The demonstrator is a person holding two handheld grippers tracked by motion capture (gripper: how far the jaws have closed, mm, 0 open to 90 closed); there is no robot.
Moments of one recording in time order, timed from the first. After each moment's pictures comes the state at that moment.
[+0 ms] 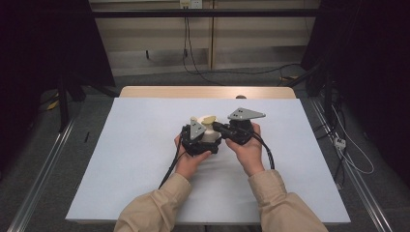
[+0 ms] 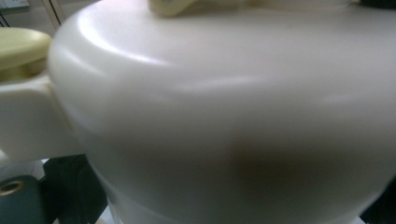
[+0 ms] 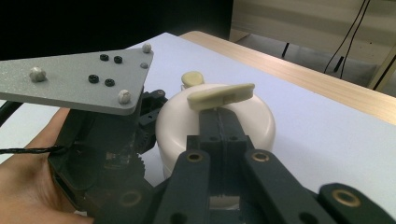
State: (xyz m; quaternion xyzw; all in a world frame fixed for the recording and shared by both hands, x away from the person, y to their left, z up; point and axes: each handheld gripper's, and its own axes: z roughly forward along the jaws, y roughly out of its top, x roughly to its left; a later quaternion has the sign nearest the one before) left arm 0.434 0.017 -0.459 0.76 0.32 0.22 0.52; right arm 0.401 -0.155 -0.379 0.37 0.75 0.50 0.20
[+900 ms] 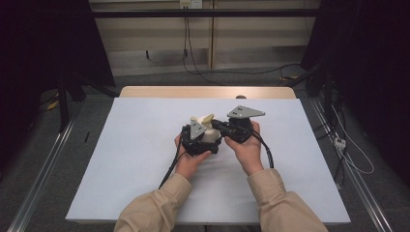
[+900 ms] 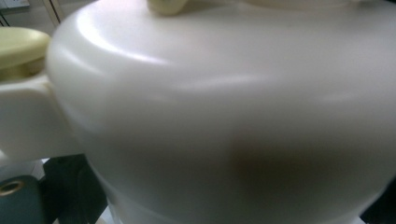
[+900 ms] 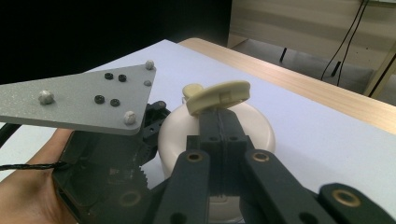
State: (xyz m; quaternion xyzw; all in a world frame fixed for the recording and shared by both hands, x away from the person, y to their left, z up) left arm 0.434 0.016 -0.459 0.76 0.32 0.22 0.51; right arm 0.402 -0.152 -0.372 0.37 0.75 0.51 0.21
